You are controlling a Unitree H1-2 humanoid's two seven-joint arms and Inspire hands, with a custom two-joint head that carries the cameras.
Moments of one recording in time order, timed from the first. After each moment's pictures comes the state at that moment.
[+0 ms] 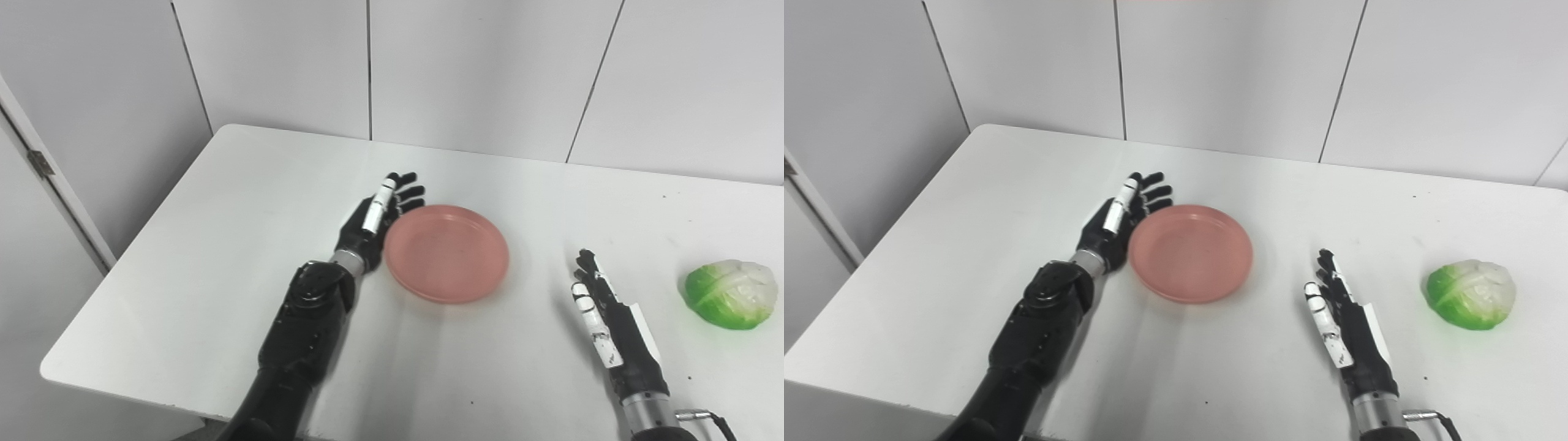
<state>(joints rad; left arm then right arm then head) -0.49 0.01 0.01 0.42 -0.23 0.18 -0.13 -0.10 -0.12 0.10 0.00 -0.16 -0.03 0.08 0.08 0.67</state>
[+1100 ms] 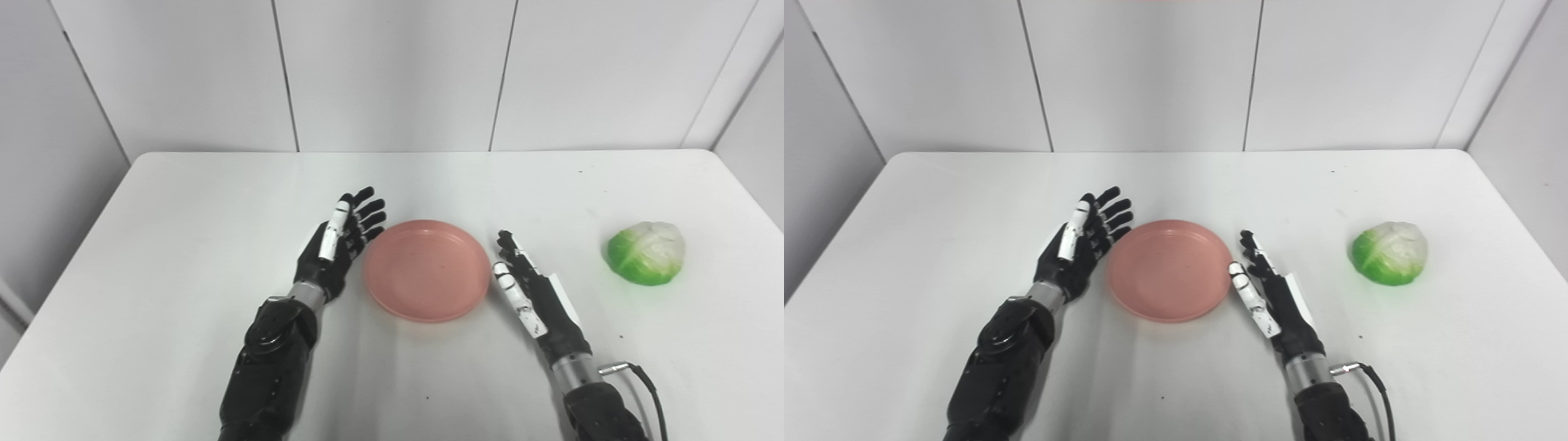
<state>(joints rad) -0.43 -0.02 0.03 0.41 -0.23 0.12 -0.18 -0.12 -0.08 0.11 0.02 -0.21 -0.03 0.03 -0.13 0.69</state>
